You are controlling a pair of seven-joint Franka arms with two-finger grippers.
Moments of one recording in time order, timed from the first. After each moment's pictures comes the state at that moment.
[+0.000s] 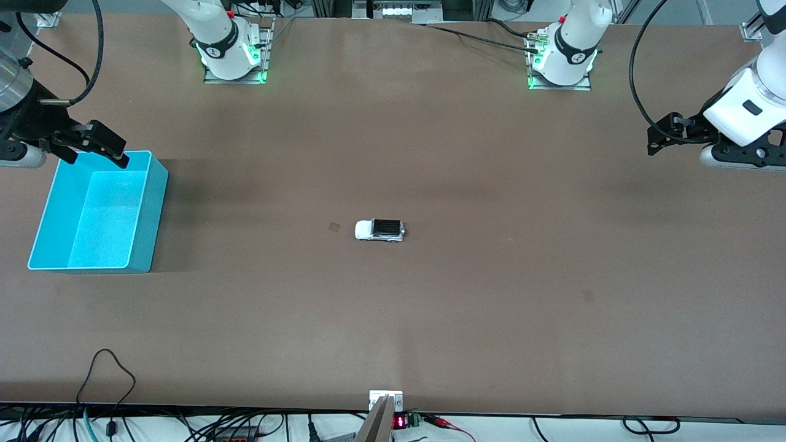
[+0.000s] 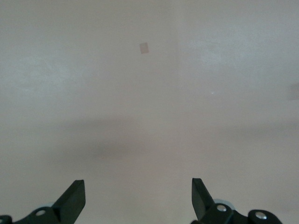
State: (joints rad) left arm -0.05 -0.04 0.00 -1.69 0.03 1.60 0.03; right arm 0.07 -0.03 -0.01 -1.67 0.01 1.73 0.15
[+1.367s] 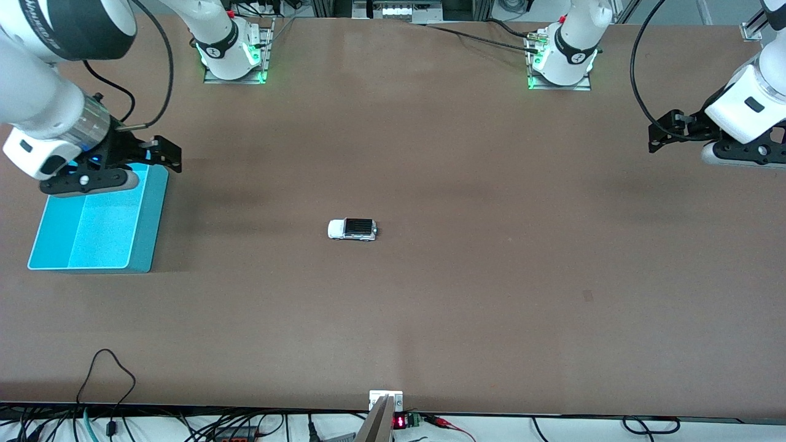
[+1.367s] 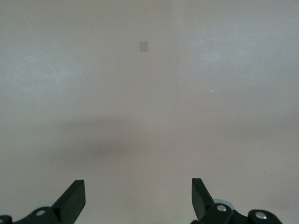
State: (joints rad) left arm -0.05 -0.04 0.00 -1.68 0.03 1.58 0.03; right arm 0.18 0.08 0.00 -1.69 0.01 1.71 -0.02
